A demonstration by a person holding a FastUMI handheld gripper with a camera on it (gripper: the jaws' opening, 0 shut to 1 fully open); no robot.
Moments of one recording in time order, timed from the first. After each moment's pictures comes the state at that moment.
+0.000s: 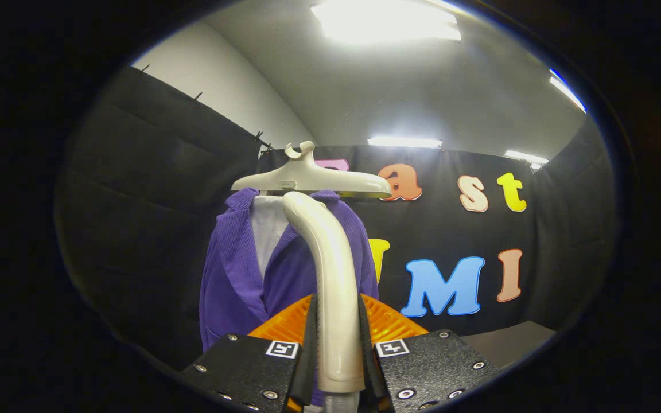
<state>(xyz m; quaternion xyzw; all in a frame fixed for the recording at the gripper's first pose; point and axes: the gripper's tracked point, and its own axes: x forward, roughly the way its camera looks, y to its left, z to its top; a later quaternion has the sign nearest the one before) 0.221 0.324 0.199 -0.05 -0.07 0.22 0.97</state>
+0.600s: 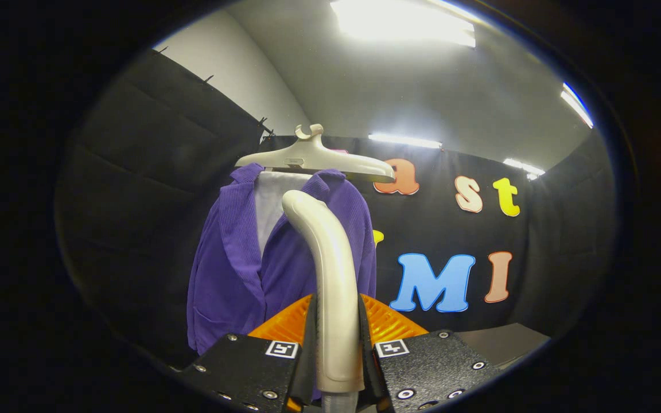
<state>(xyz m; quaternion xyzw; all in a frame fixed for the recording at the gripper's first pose) 0.208 0.320 0.159 -0.09 -0.05 0.21 0.97</state>
